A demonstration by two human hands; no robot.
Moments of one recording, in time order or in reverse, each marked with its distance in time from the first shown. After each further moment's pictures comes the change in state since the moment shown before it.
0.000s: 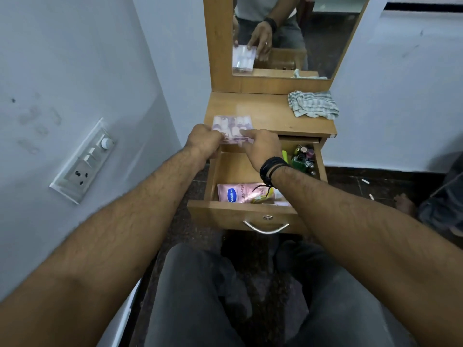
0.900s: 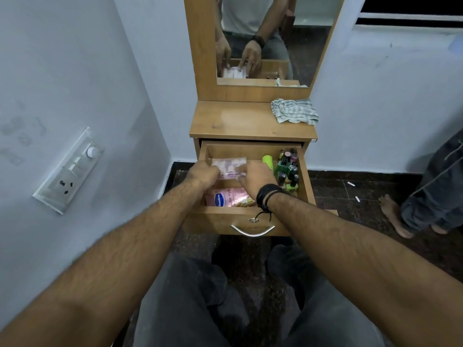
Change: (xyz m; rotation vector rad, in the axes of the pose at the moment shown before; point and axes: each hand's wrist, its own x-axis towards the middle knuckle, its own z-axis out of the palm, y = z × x) left_hand -0.026 -0.044 0.033 0.177 -0.082 -0.184; right_hand -0.044 0.033 0.002 -0.178 -0.166 0.004
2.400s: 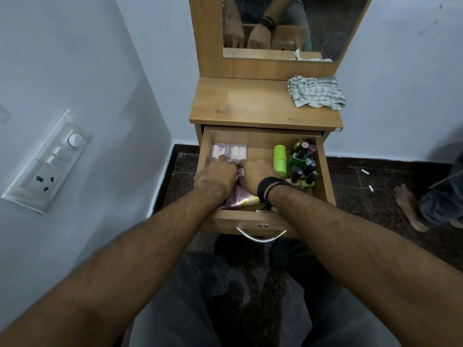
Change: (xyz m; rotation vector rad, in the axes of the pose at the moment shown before) left_hand 0.028 -0.004 0.037 1.102 -0.083 0.363; right_hand 0.051 0.011 0.045 -0.228 -0.248 0.002
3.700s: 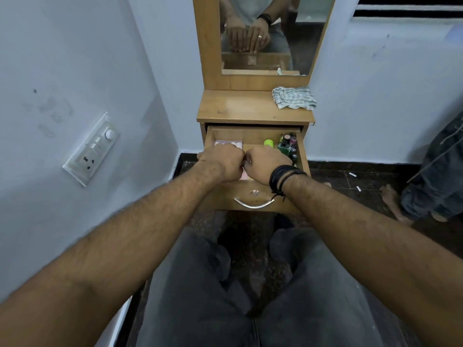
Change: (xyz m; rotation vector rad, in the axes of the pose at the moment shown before) left_hand -0.127 0.027 -0.057 0.099 0.118 0.133; right_hand -0.144 -0.012 -0.063 -0.037 0.184 -0.073
